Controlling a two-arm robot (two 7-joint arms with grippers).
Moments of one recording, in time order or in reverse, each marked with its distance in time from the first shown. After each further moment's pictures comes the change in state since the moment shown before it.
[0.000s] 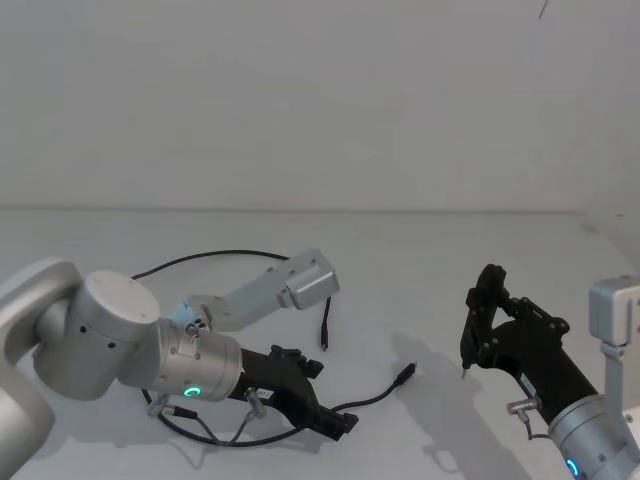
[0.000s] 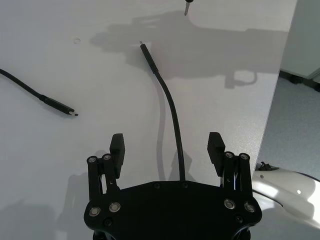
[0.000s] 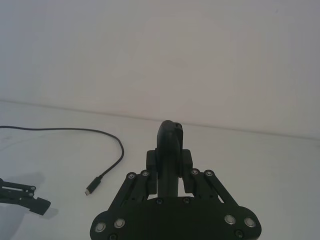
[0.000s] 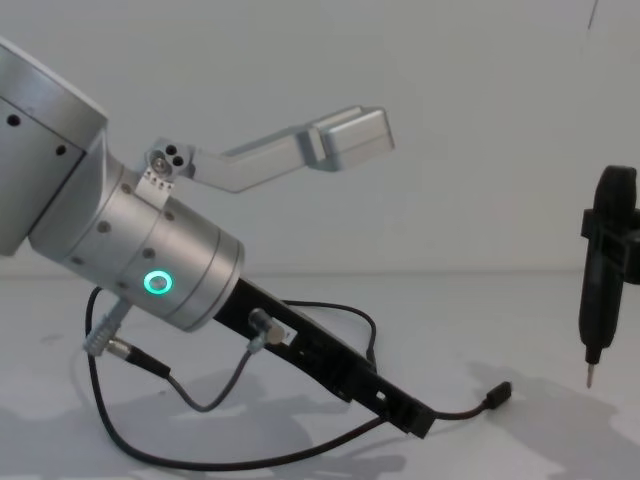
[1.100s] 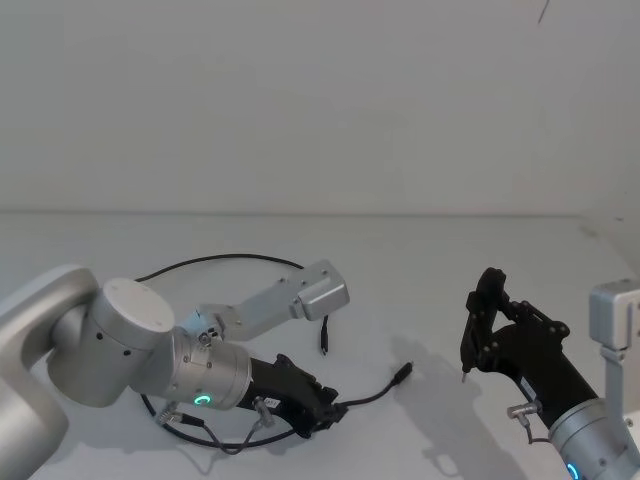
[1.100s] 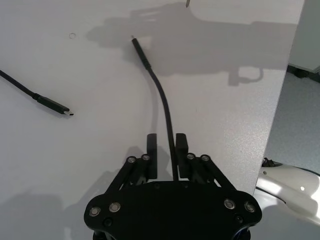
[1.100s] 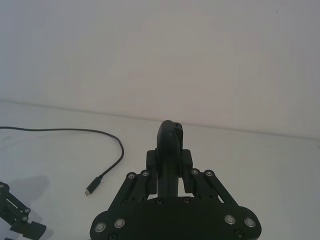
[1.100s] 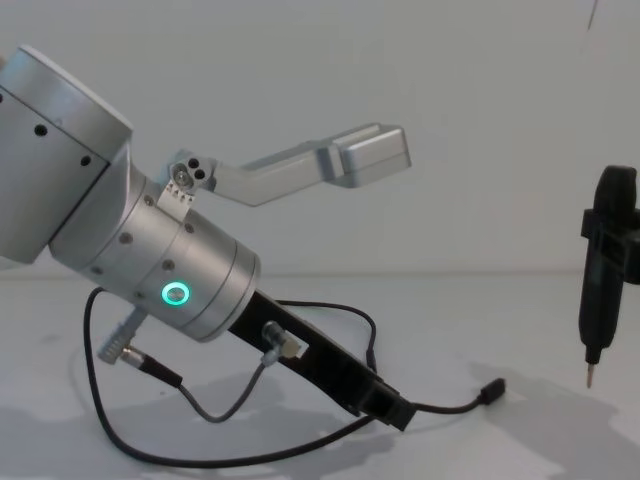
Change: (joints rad) left arm -0.013 -0.016 0.028 0.015 0.013 0.016 0.019; right arm 0.000 0.000 0.000 0.000 0.000 0.000 0.000
